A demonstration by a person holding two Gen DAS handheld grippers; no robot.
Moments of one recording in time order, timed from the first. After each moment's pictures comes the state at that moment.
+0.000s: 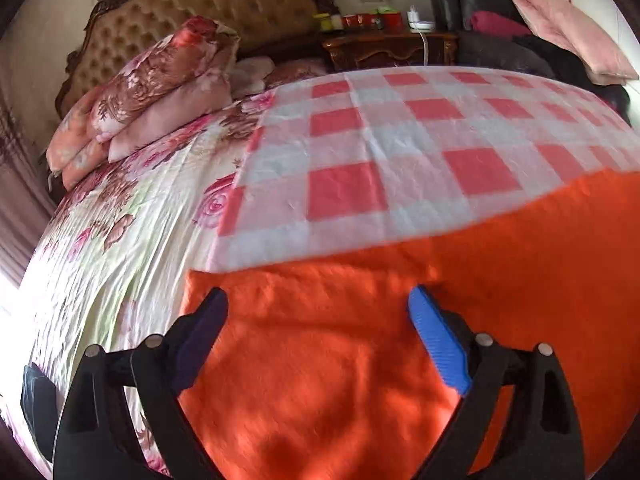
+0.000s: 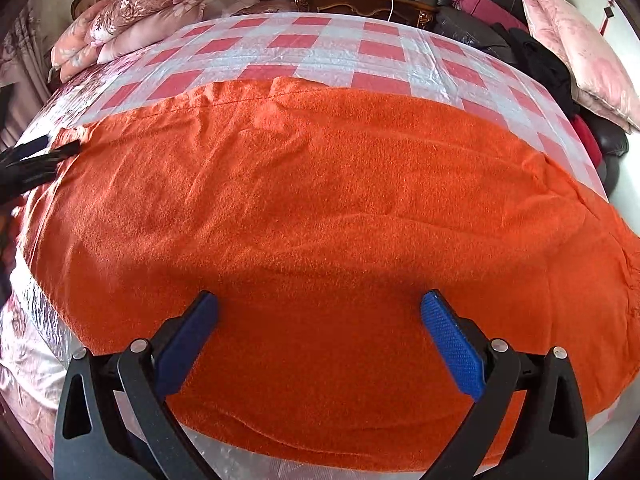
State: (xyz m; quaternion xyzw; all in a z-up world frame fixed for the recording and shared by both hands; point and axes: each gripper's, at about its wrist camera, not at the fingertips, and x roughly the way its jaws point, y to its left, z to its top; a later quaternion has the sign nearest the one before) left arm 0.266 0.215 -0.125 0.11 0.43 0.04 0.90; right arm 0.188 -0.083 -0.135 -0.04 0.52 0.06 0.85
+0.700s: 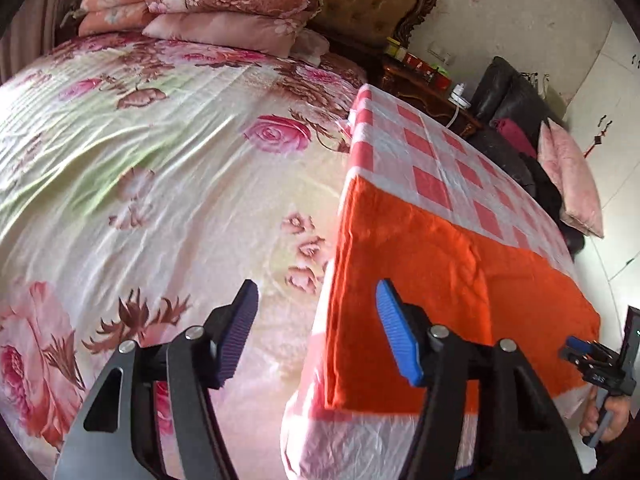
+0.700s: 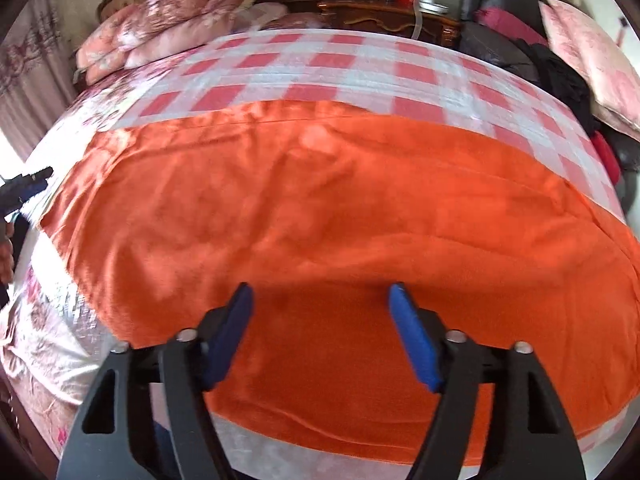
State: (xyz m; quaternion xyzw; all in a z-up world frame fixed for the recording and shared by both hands) left arm 0.143 0.376 -0.116 -0.19 0.42 -0.02 0.89; right arm 0.182 -0.061 -0.119 -0.03 0.50 0.12 0.86
